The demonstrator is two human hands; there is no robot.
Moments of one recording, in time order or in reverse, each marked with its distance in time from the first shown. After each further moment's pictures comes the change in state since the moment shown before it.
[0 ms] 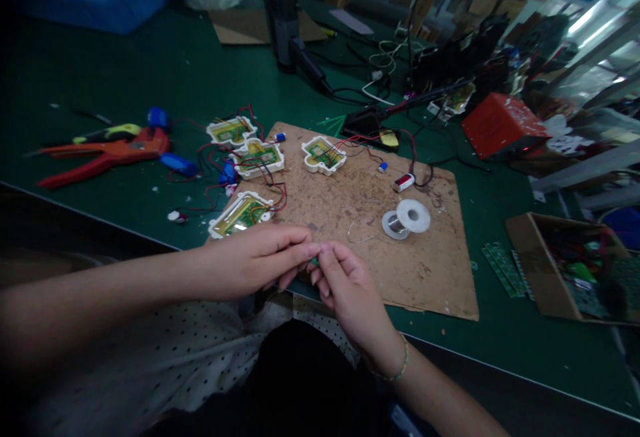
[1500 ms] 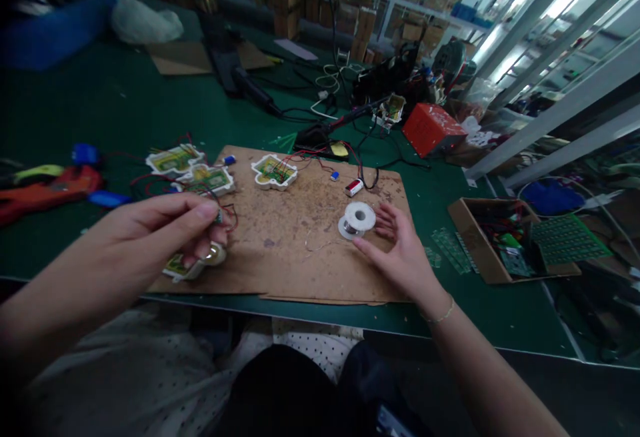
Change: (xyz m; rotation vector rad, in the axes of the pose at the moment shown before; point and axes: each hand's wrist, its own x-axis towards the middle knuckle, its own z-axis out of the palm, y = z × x) left_hand -0.013 0.028 -0.022 -0.151 0.486 -0.221; right_hand -0.003 -0.063 -0.136 -0.740 0.411 -0.453
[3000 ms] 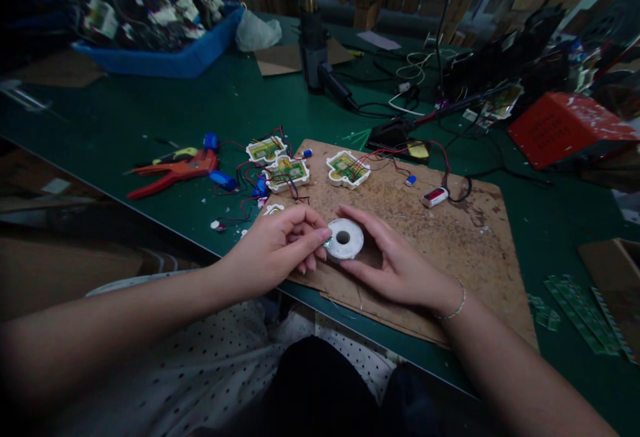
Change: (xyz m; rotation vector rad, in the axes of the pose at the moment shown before) left_hand 0.013 -0.037 0.031 -0.162 -0.077 0.136; right_hand 0.035 -0.032 0.087 -0.098 -0.699 -0.493
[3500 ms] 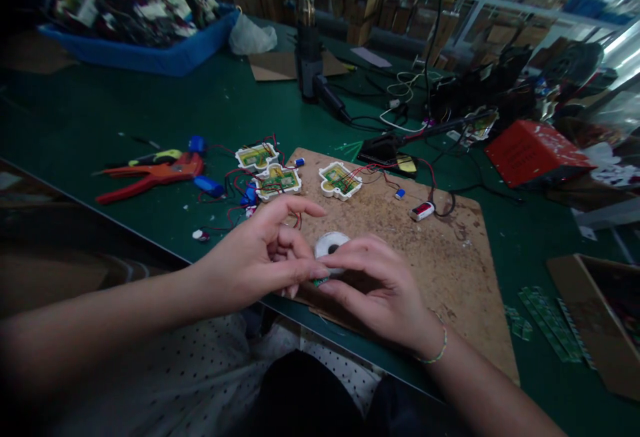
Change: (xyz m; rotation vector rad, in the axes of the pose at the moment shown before) left_hand -0.003 0.021 -0.011 -0.267 -0.143 0.011; right_hand -0.002 -0.033 0.011 -0.049 0.254 -0.220
